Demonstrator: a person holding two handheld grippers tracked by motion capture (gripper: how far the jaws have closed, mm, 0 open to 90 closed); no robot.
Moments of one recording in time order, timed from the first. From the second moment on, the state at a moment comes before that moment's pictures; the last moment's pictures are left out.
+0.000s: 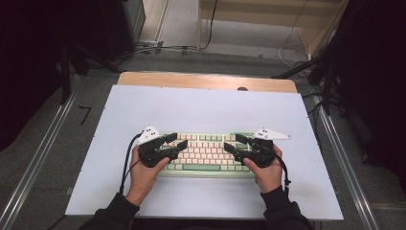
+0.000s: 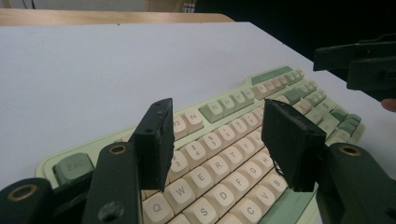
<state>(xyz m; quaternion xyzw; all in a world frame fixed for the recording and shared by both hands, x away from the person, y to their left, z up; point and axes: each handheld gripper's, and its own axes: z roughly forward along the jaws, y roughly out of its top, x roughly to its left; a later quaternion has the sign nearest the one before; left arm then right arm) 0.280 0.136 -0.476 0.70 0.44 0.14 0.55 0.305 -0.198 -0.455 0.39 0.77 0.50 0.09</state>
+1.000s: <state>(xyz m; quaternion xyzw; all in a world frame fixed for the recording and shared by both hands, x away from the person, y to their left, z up) 0.280 0.135 -0.477 0.70 0.44 0.13 0.54 0.295 -0.168 -0.475 0.32 0.82 0.47 0.04</state>
